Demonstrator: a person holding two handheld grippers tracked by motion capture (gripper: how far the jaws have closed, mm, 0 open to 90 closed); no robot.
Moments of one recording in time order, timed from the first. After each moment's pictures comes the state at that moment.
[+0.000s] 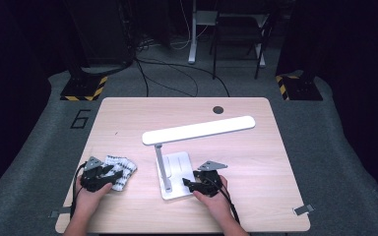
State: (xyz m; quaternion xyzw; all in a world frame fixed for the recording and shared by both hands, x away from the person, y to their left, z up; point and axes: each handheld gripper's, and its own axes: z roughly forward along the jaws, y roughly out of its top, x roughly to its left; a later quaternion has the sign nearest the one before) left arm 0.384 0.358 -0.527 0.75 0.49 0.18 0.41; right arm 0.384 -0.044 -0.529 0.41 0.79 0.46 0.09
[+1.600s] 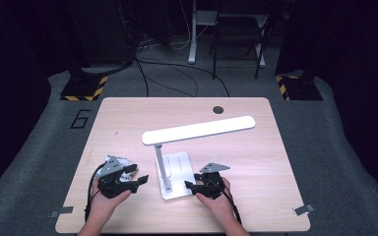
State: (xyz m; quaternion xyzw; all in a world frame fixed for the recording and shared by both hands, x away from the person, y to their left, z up) left arm 0.345 0.269 -0.460 0.77 0.37 0.14 0.50; right arm 0.377 -0.052 -0.526 0.40 0.80 0.45 0.07
